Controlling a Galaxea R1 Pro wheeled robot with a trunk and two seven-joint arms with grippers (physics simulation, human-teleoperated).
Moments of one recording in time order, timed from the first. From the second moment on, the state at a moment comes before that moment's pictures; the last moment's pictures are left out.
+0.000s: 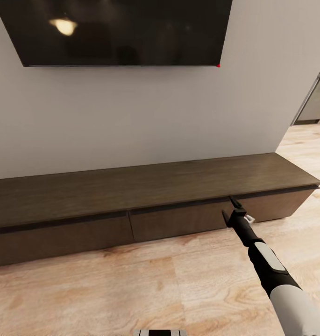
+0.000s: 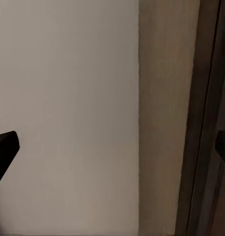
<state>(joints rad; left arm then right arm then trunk) 0.42 -0.14 1.29 -1.26 0.96 0.54 -0.39 -0.67 -0.15 -0.14 -0.69 -1.55 0.36 0.47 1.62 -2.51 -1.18</state>
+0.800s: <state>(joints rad) 0.41 -0.13 1.28 -1.25 0.95 0.54 -0.39 -0.67 -0.15 -0.14 -0.70 -1.56 0.36 0.46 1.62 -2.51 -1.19</state>
